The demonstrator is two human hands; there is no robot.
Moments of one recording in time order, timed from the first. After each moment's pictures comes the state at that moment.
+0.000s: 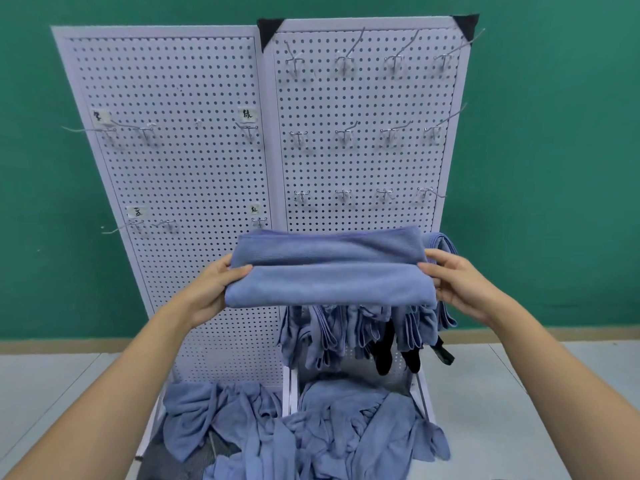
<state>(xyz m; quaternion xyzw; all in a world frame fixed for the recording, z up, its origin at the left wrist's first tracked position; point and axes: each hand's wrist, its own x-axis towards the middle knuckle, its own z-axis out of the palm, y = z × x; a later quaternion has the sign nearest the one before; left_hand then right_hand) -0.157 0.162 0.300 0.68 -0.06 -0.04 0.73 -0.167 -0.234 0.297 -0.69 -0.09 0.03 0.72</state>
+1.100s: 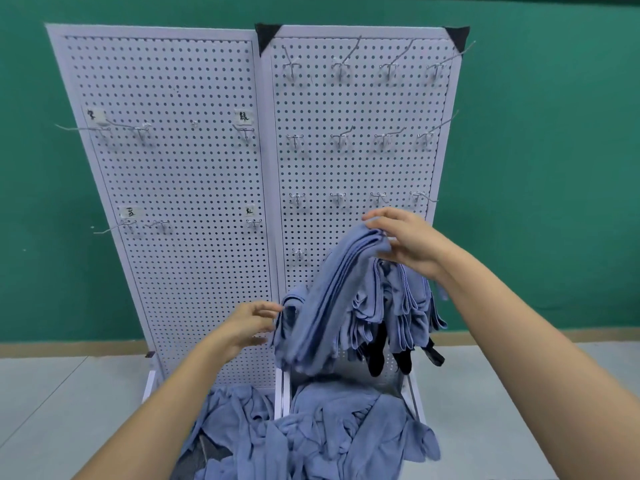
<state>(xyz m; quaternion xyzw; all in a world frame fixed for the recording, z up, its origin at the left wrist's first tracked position) -0.164 0.121 0.247 0.79 0.03 -0.10 0.61 -0.184 -0.149 0.386 -0.73 -0.08 0.00 0.68</state>
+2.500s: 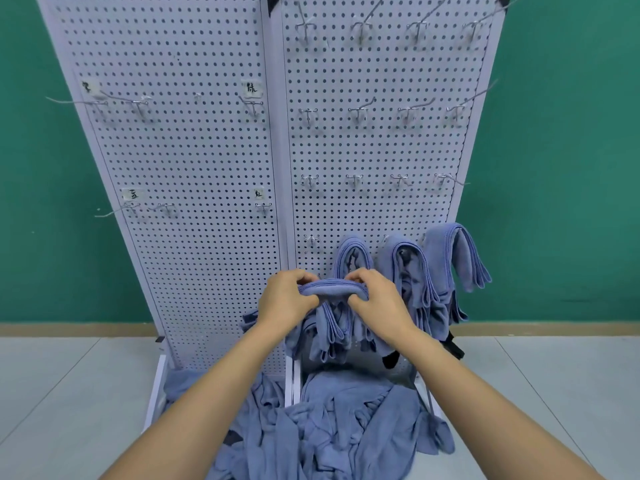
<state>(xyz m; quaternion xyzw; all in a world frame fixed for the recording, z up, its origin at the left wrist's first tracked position) -0.153 0.068 0.261 0.91 -0.04 0.13 0.40 -0.153 -0.104 0.246 -0.92 -0.12 -0.14 0.35</state>
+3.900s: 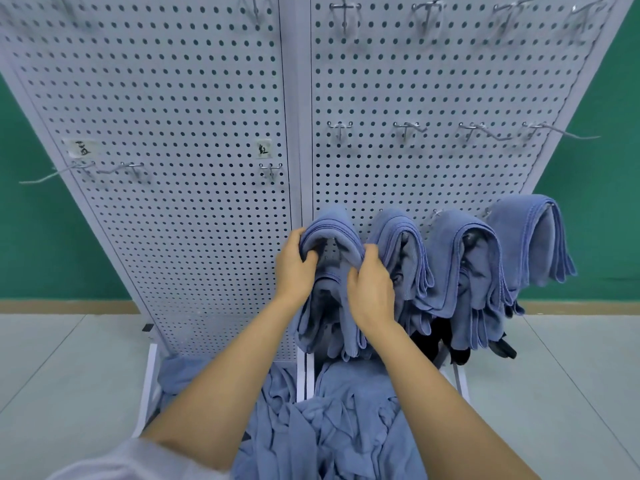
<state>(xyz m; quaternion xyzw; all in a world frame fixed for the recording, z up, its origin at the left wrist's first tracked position) 0.005 0.096 0.180 0.82 -0.01 0.18 0.55 -0.032 -0.025 0.176 -0.91 0.03 -0.21 0.35</state>
